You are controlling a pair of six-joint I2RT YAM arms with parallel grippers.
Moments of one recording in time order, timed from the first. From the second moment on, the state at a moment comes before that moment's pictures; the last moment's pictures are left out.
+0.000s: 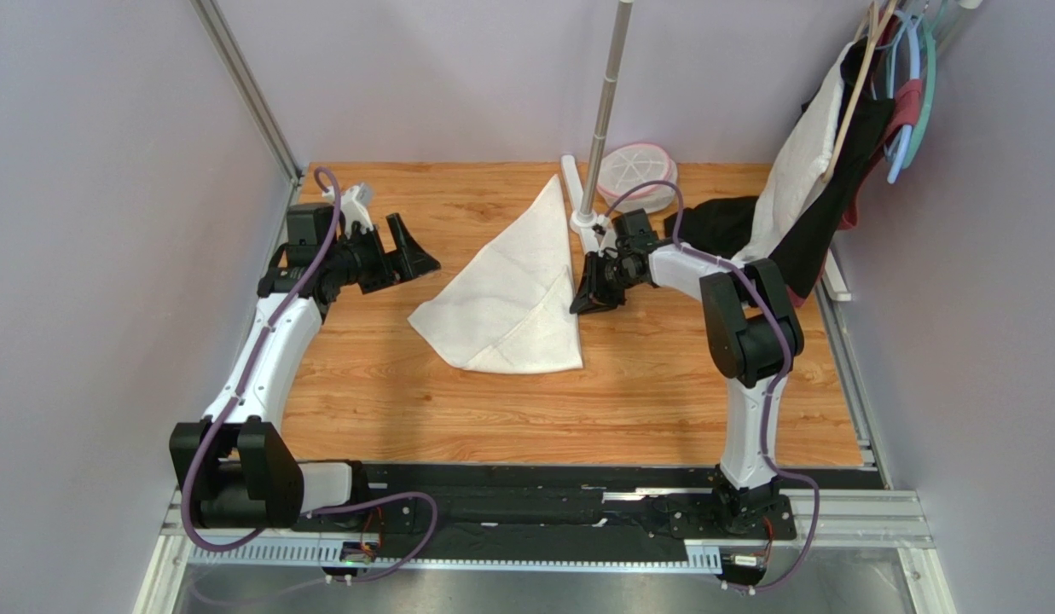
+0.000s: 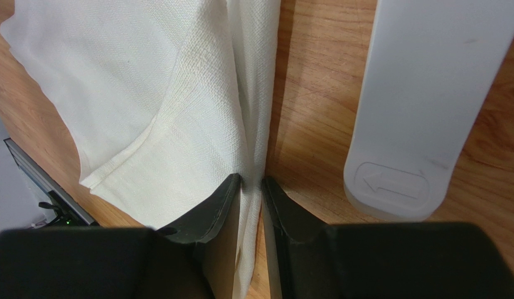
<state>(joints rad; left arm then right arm) 0.01 1.27 1.05 -0.44 0.57 -0.37 0.33 2.06 1.36 -0.36 -0.51 0.41</state>
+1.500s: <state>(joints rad) 0.02 1.17 1.05 -0.44 0.58 -0.37 0.81 1.68 0.96 0.13 -0.16 0.90</state>
